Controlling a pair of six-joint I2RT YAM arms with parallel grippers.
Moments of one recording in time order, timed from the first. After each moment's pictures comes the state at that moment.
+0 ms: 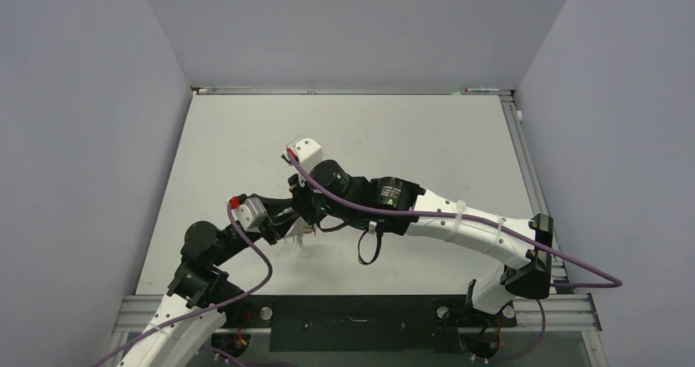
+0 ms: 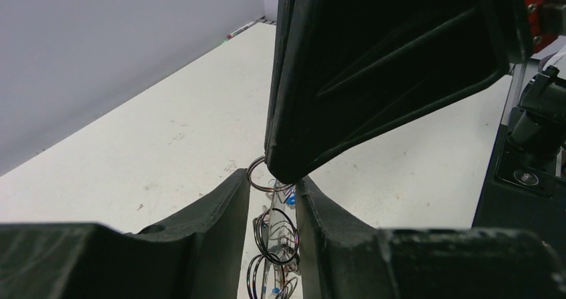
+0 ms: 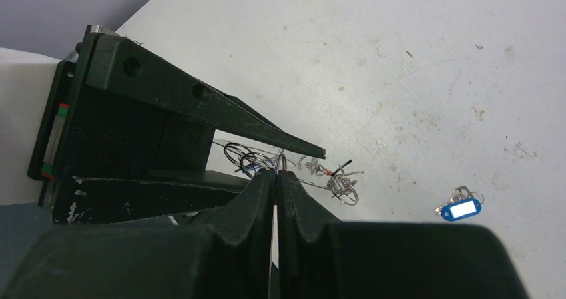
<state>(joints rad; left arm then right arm) -0.50 0.33 0.36 0.11 0.47 -0.02 1.26 1.56 1.63 -0.60 0.21 0.36</state>
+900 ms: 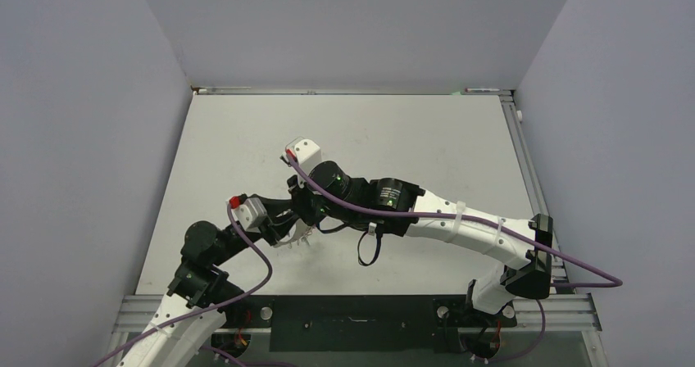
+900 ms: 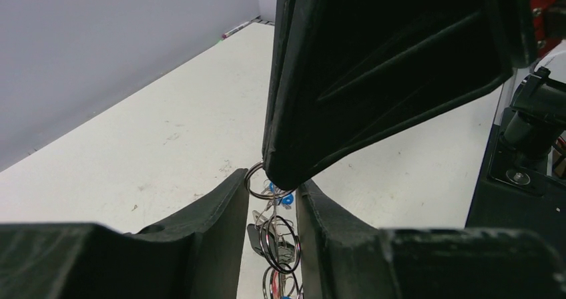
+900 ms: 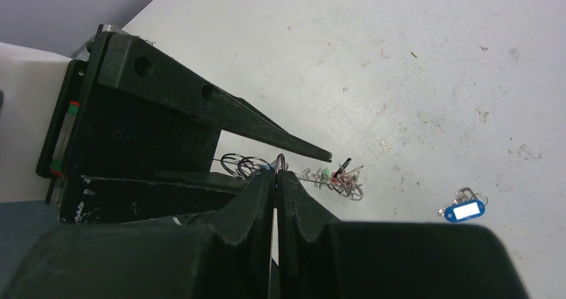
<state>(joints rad) -0.50 0.33 0.36 0.11 0.47 -0.03 1.26 1.56 1.62 -0.60 0.21 0.37</state>
